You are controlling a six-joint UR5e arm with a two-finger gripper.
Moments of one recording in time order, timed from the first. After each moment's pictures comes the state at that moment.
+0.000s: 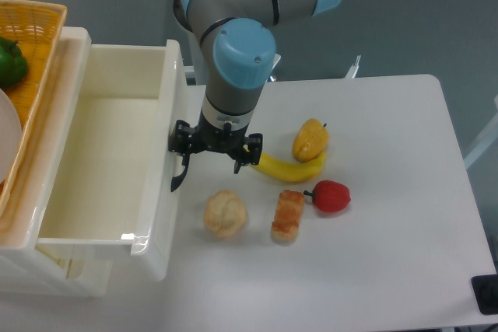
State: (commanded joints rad) arm 2.41 -1.81 -1.57 -1.35 1.35 0.48
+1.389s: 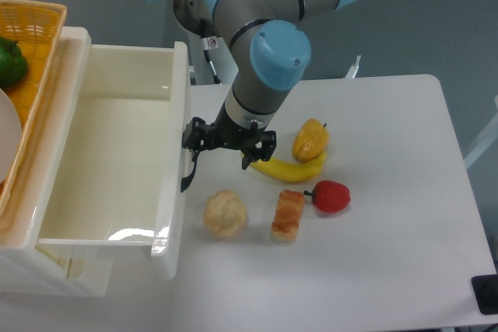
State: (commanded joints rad) arm 2.45 -1.81 -1.56 -1.44 1.24 0.45
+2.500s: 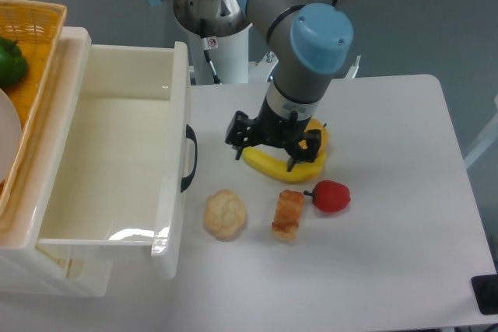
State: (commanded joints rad) arm 2.54 -1.82 -1.53 -1.36 1.47 0.85
